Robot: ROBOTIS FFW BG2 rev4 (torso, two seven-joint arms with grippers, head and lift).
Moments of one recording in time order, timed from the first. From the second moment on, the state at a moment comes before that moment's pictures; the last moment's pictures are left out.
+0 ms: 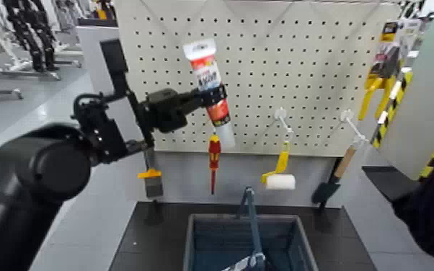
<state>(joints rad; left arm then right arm) -0.50 0.29 -0.22 -1.74 0.78 0.61 -0.67 0.55 0.00 0.07 -1.50 -0.21 -0.62 0.11</state>
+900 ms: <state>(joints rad) -0.40 0.25 -0.32 -1.54 0.71 0.58 -0.78 0.55 0.00 0.07 -1.50 -0.21 -0.61 0.11</state>
